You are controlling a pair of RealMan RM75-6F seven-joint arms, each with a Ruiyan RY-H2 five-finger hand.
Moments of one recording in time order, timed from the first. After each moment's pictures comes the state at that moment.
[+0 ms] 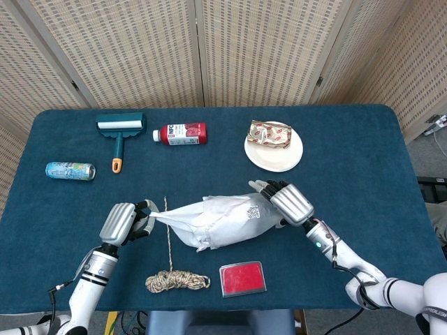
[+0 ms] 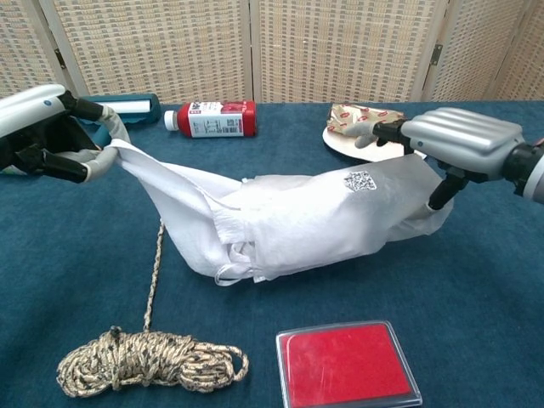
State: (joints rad) left arm -0.48 -1.46 -0.15 -1.75 1.29 1.25 0.04; right arm 0.70 -1.51 0.00 -1.23 -1.55 1.08 -0.02
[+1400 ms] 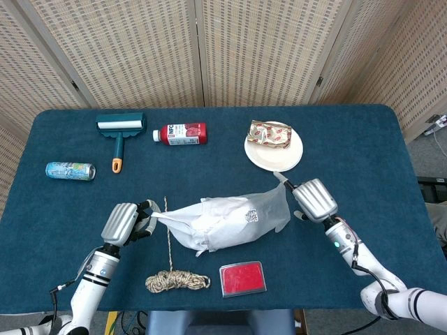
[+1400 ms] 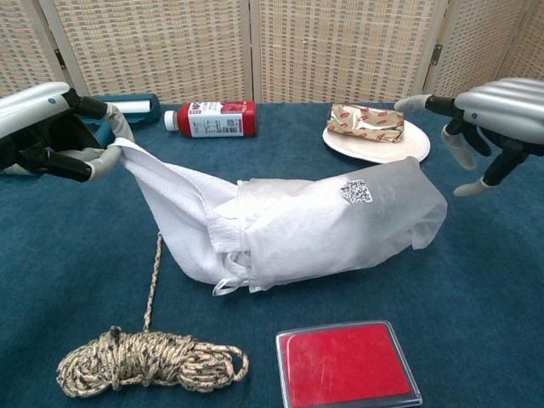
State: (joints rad) left arm -0.48 -1.47 -0.16 -1.76 1.30 1.24 0.07; right arm 0.62 -1.36 0.07 -1.43 -1.42 1.05 -0.24
